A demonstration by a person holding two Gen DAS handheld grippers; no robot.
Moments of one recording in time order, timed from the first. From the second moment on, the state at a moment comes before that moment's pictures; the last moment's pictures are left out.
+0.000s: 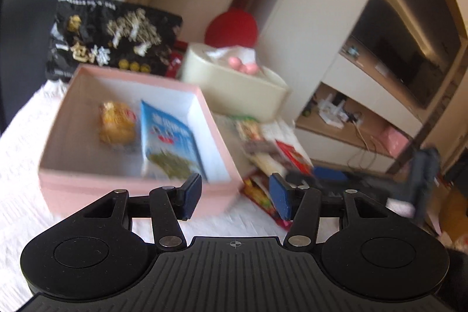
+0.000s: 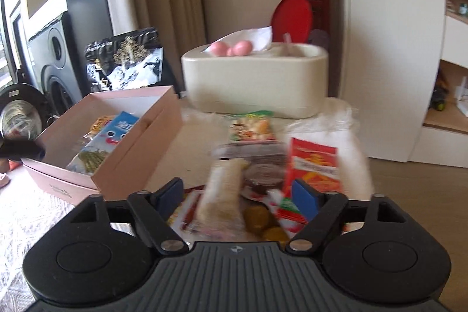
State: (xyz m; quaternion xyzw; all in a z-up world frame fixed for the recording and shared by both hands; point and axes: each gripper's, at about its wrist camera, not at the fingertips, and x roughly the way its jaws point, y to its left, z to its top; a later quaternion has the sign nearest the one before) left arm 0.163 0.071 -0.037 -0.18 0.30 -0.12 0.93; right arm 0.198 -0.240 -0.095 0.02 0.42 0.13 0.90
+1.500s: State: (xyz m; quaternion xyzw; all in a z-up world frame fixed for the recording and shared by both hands) left arm 0.146 0.000 -0.087 -0.09 0.35 -0.17 0.92; right arm 0.332 -0.215 -0.151 0.00 0.56 0.13 0.82
